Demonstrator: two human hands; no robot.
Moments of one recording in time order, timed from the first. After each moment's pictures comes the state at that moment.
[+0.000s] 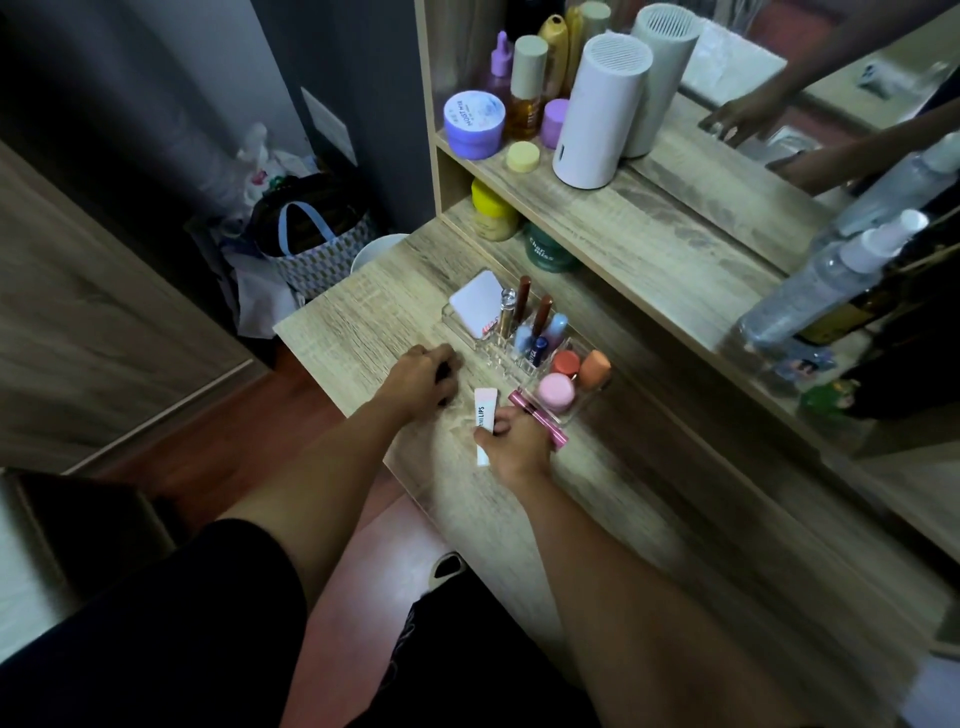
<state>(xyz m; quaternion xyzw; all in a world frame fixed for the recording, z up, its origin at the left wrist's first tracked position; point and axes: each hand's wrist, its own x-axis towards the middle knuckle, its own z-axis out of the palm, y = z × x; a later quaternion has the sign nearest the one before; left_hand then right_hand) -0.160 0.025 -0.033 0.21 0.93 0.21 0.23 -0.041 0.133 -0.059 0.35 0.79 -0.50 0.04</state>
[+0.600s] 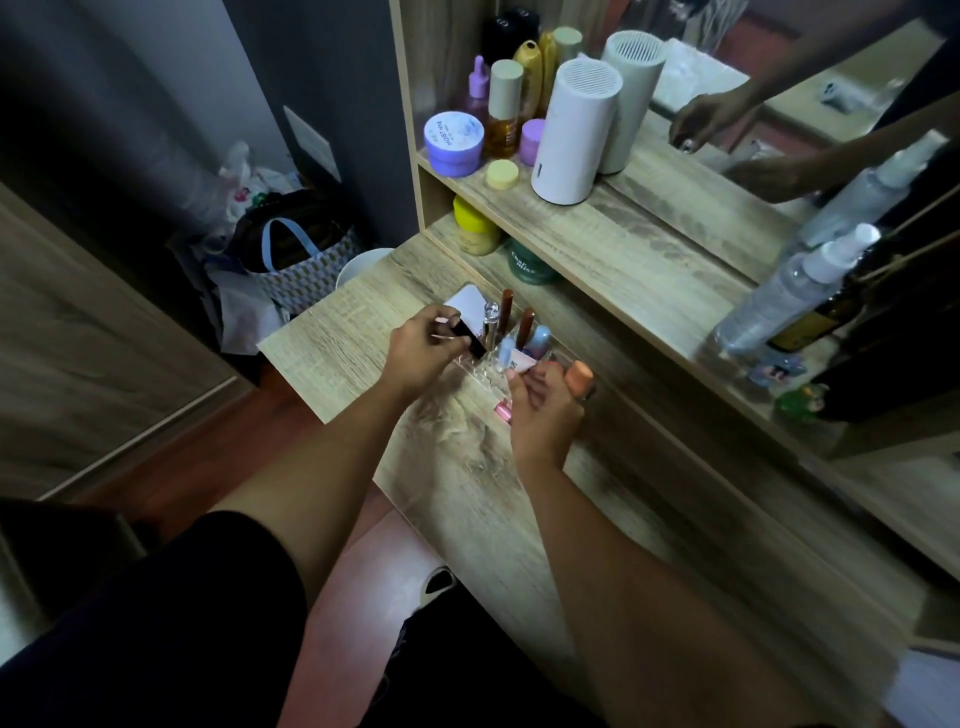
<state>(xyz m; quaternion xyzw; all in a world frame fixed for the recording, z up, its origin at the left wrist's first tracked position) -0.173 0.058 -0.002 0.07 0.83 0.53 0.17 -0.055 0.160 -0.019 0.35 0.72 -0.53 -0.28</state>
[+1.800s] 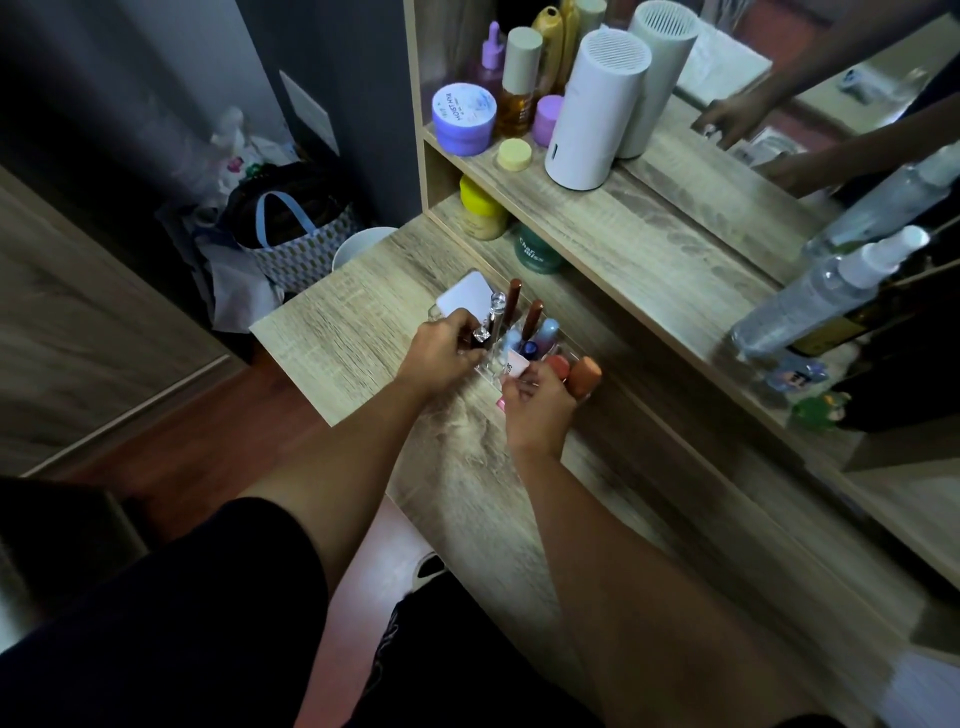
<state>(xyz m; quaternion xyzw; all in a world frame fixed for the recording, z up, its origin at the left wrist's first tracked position) -0.173 0.071 -0.024 0.20 0.89 0.37 0.15 -0.069 0.162 -0.038 0.39 0.76 -0.49 -0.15</state>
